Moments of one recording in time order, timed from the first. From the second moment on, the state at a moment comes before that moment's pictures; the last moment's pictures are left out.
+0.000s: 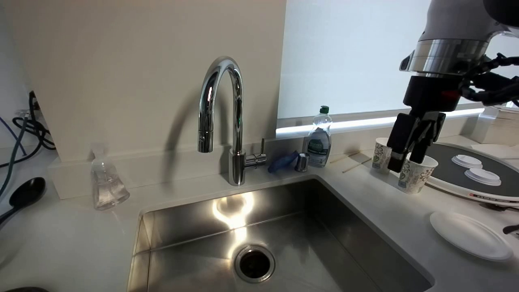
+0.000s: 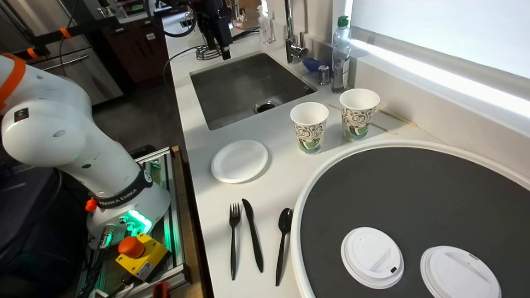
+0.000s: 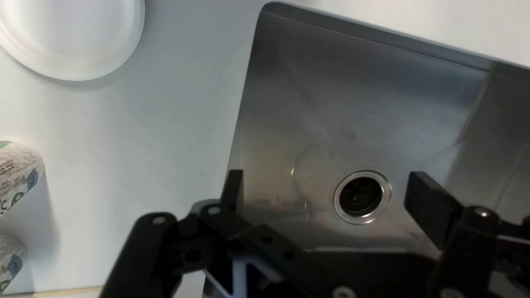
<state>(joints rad) 0.18 -0.52 0.16 -2.49 0.15 1.97 0.04</state>
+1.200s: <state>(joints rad) -0.02 -0.39 0.17 -2.50 -0.16 2.29 0.32</state>
